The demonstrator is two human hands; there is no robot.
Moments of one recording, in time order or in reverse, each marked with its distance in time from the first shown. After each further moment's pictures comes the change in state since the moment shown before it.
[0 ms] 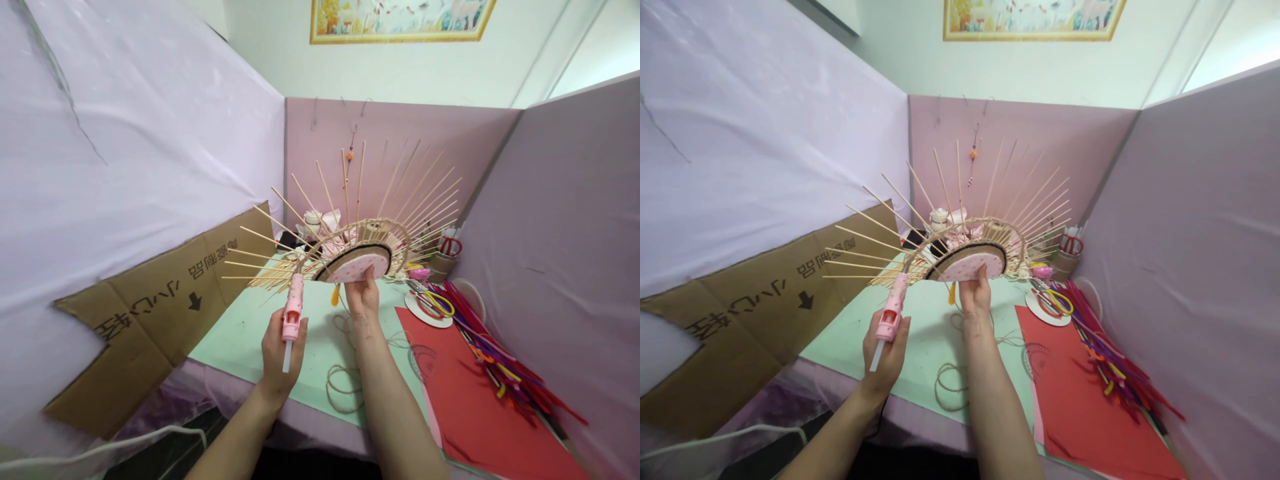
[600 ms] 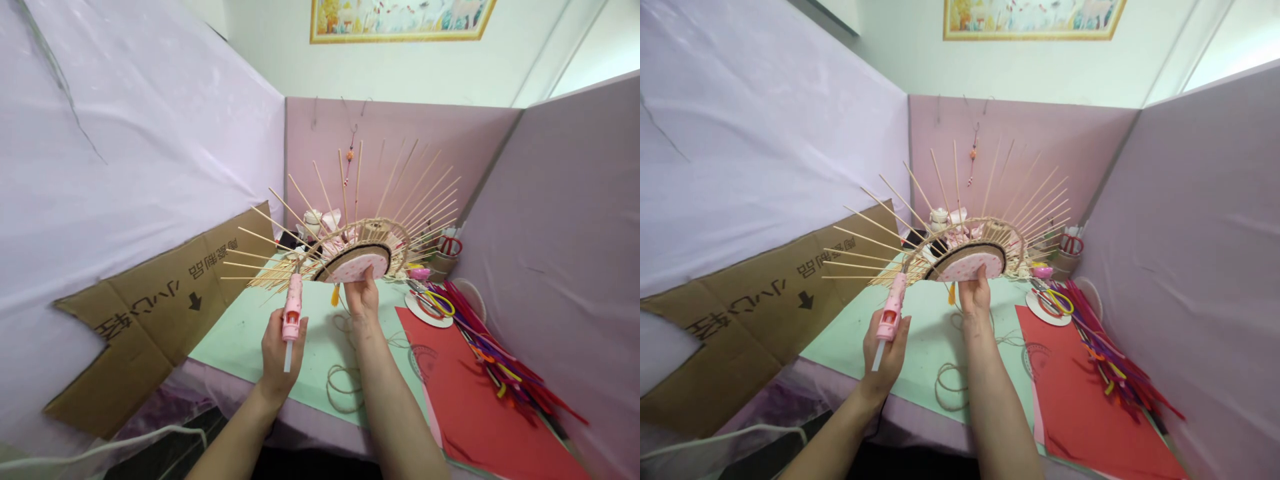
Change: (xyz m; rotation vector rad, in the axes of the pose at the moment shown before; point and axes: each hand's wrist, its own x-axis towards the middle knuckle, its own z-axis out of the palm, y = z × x) left_hand 0.002 0.000 0.000 0.027 0.001 0.025; right_hand -0.001 0.001 0.001 0.033 -0.021 0.021
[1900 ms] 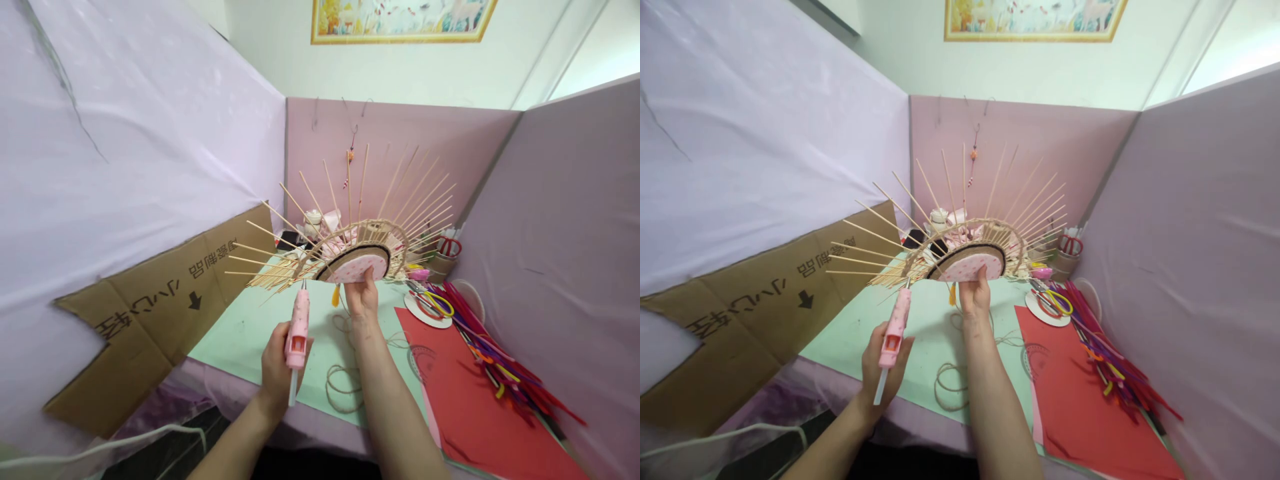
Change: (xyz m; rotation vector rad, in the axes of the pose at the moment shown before) left_hand -0.023 -0.008 -0.005 0.015 -0.038 0.009; right_hand 0.000 -0.001 0.000 -0.050 0.009 -0.010
